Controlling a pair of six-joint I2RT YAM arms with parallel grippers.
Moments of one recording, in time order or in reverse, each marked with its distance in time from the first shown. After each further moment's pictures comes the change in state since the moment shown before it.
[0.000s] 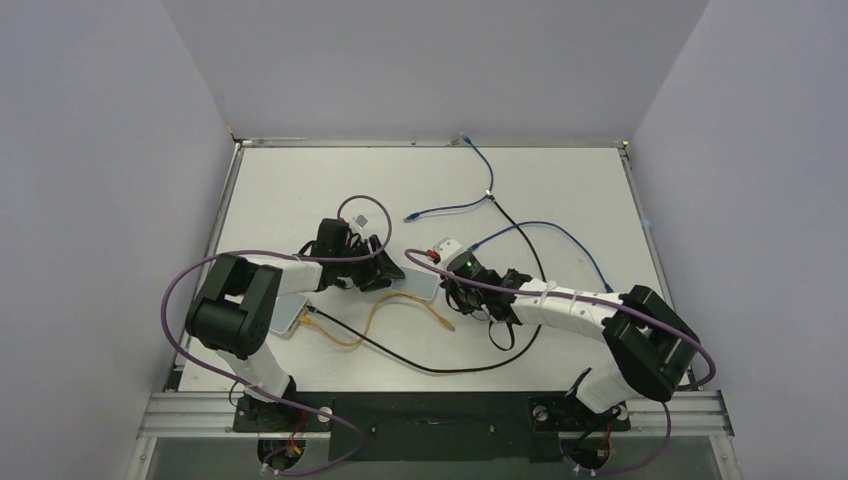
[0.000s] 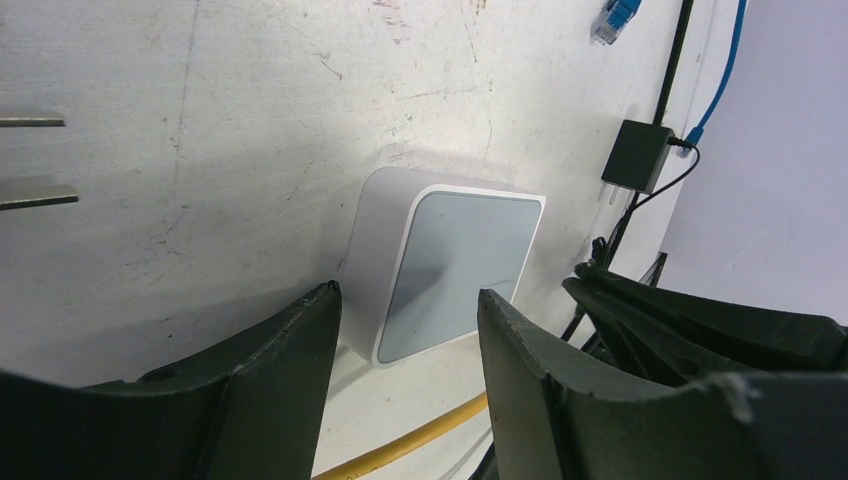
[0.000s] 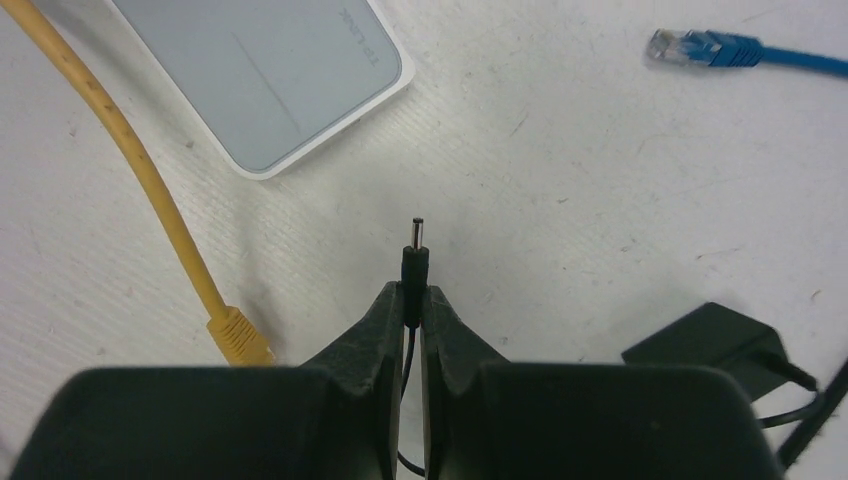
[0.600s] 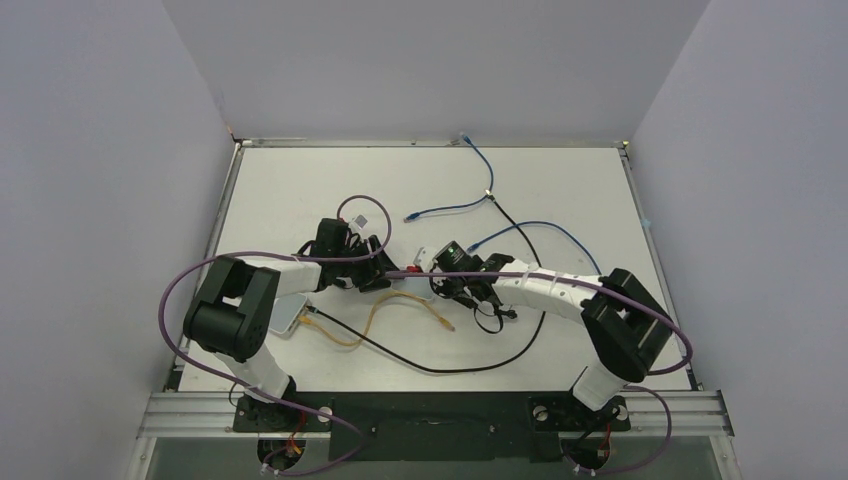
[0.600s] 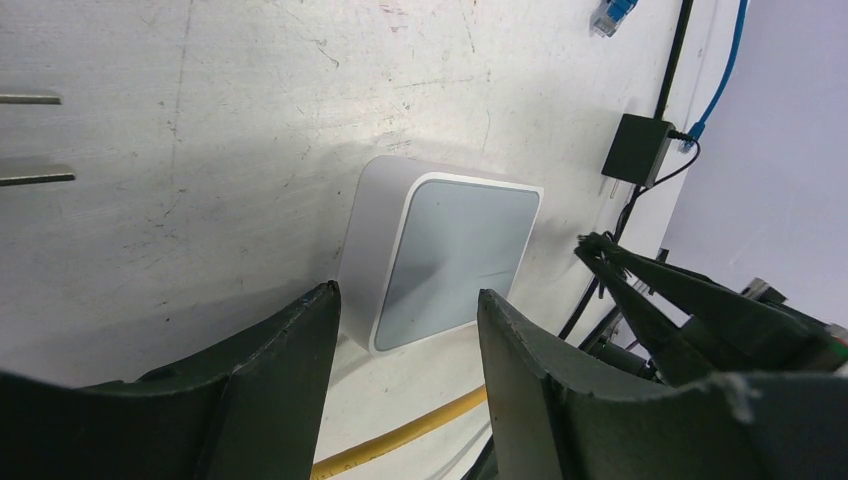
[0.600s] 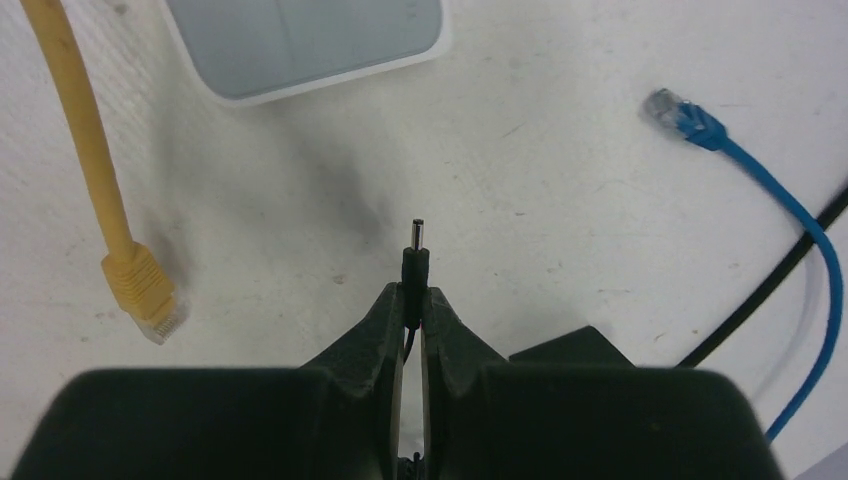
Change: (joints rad) left arm 0.000 -0.019 0.000 -0.029 0.000 0.007; right arm -0.011 0.119 0.230 -0.304 0.013 -0.405
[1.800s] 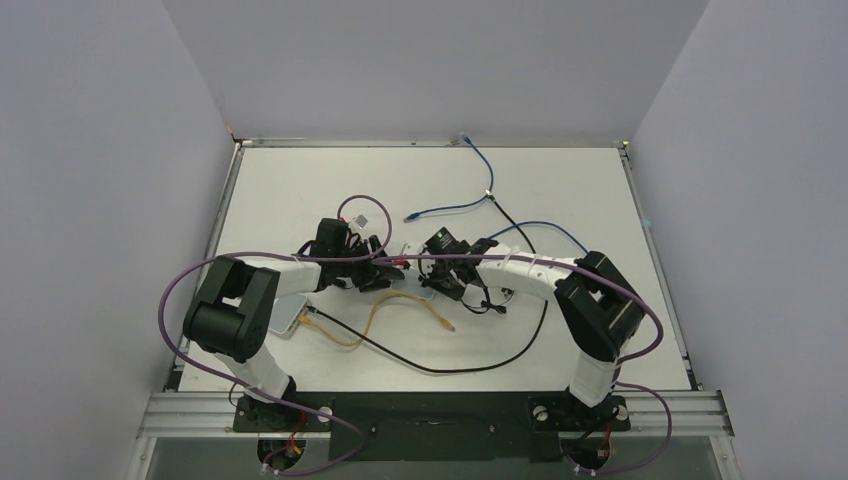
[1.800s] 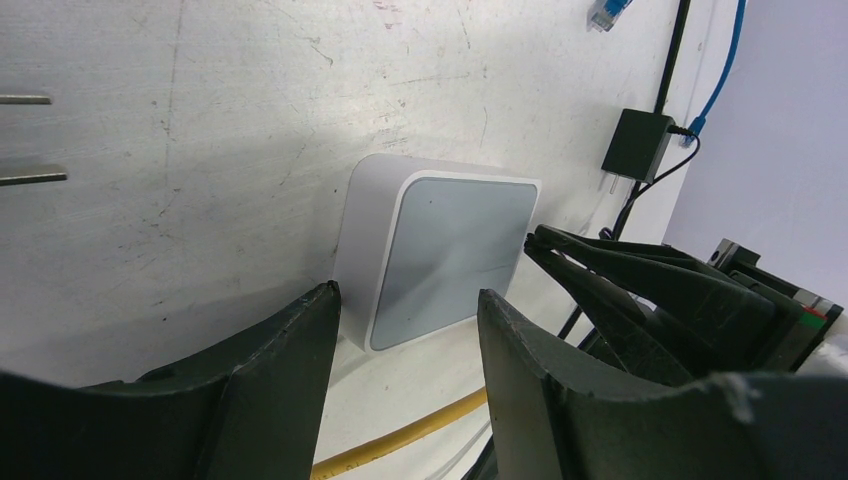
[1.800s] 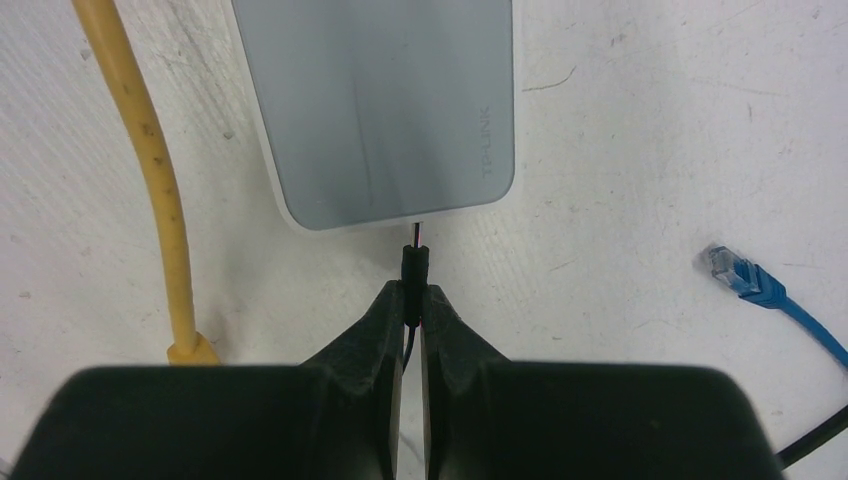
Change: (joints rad) left arm 0.000 -0.002 0.000 -0.002 0.007 0.011; right arm -0.043 0.177 0.151 -0.027 -0.238 -0.089
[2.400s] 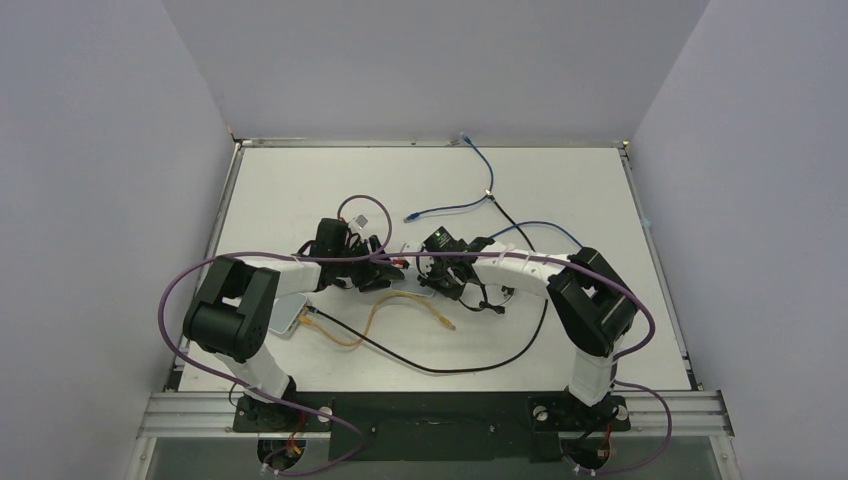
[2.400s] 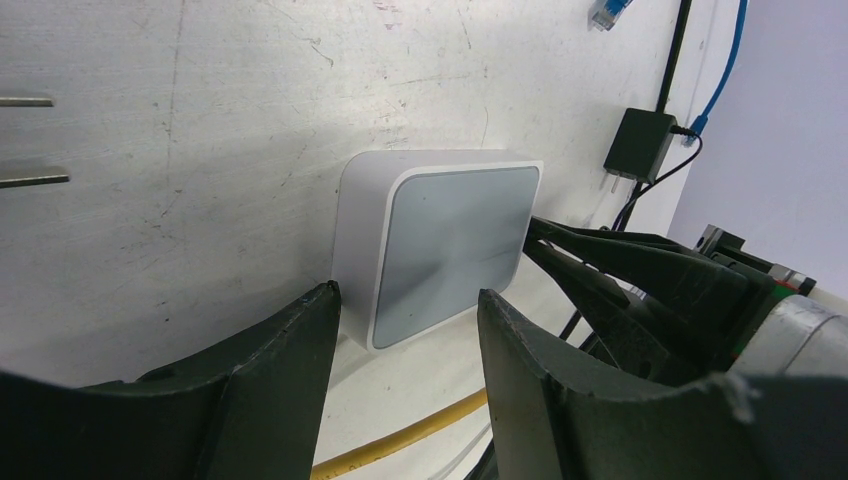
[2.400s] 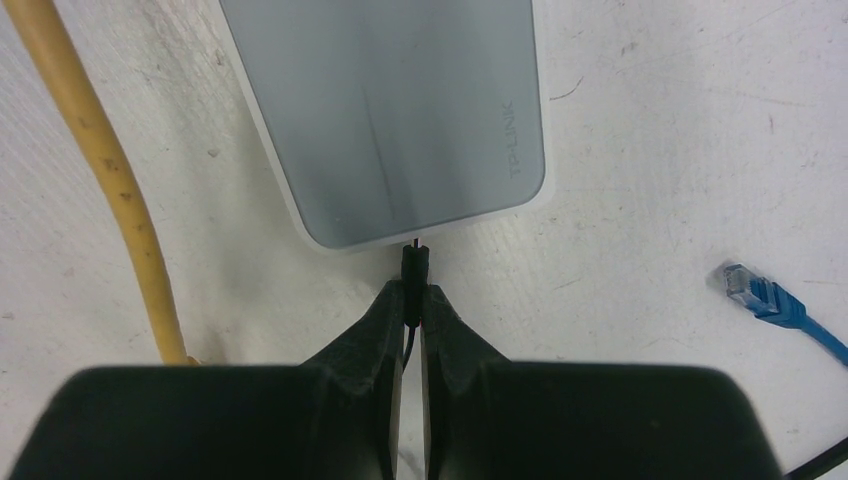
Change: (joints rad) left arm 0.001 0.000 0.000 0.000 0.000 0.007; right arm -0.006 0.044 0.024 -0.003 -0.011 0.004
